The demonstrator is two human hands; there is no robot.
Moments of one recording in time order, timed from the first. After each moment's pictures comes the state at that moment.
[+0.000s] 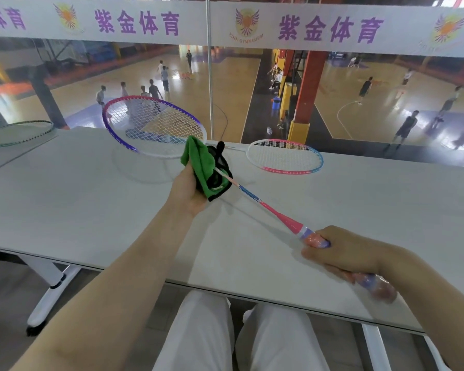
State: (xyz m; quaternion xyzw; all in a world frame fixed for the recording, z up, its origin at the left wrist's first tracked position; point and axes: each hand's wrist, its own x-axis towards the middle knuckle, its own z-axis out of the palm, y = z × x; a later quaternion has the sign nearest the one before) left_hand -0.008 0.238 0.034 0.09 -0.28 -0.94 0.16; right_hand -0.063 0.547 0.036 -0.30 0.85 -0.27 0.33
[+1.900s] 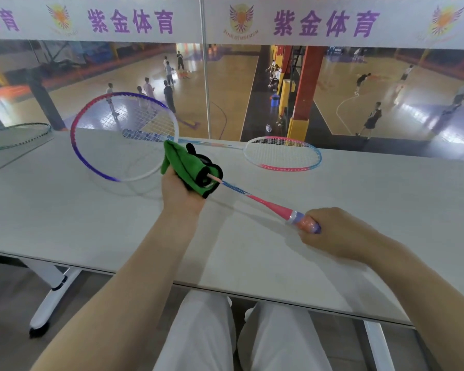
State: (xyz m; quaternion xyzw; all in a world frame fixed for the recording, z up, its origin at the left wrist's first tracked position) left_hand -0.004 0.240 0.032 -0.02 -0.15 -0.96 0.22; right_hand -0.056 0.527 0.053 -0.30 0.94 -0.14 0.12
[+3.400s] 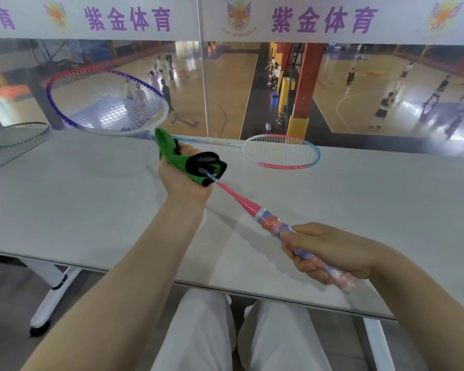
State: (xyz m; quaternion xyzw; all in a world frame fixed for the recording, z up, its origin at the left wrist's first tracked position) left_hand -0.011 0.250 0.047 -0.03 -0.21 -0.94 0.25; right_hand -0.028 0.528 0.057 -0.27 0.73 -0.42 0.47
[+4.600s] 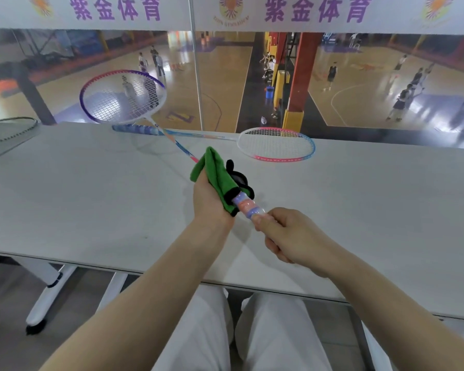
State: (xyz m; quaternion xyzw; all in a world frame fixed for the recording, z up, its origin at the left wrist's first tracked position) left_hand 0.001 0.332 0.037 0.20 -0.26 -0.92 0.21; right_hand -0.003 0.489 0.043 -0.23 0.82 -0.45 0.26
